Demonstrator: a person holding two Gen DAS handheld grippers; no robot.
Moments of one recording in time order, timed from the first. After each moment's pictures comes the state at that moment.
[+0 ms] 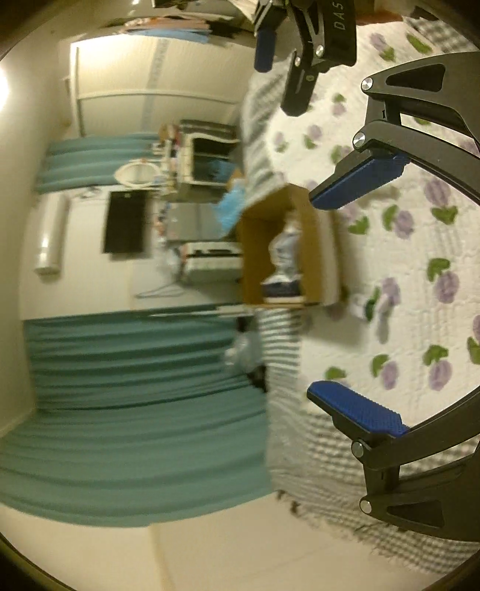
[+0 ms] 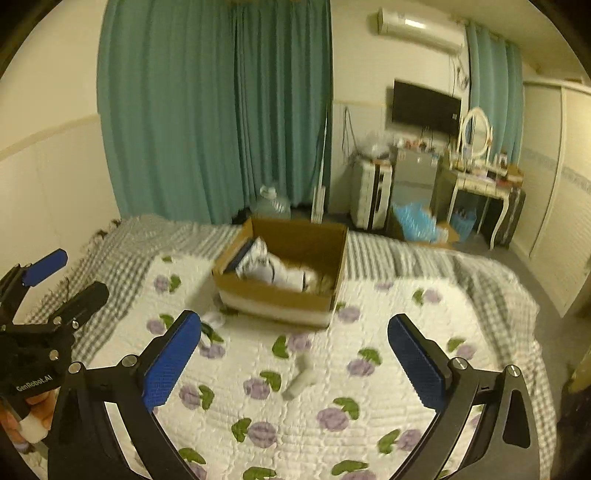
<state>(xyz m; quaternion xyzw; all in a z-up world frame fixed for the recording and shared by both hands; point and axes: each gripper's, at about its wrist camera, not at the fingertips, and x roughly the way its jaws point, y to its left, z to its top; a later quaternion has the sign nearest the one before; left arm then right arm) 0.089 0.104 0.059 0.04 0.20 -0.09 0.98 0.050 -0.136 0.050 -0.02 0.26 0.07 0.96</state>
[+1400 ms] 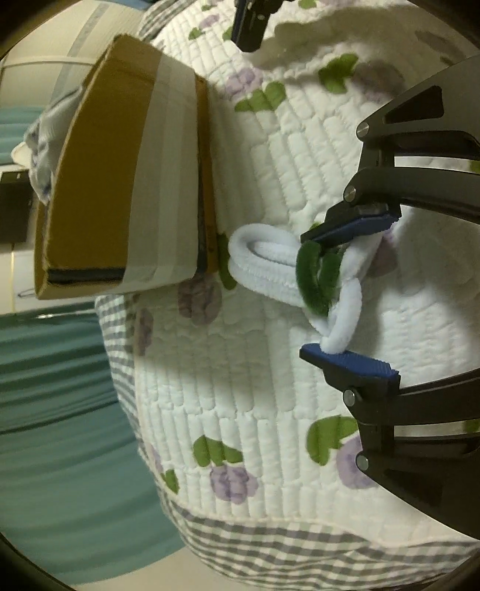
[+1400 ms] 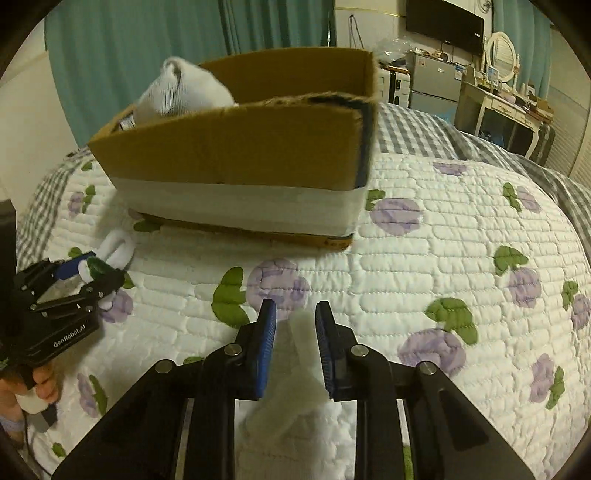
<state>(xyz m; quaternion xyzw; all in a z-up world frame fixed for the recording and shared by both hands) 0.231 0.097 -0.135 0.07 0.39 -0.06 0.92 0.222 -0.153 -0.149 0.00 0.40 0.09 0.91</state>
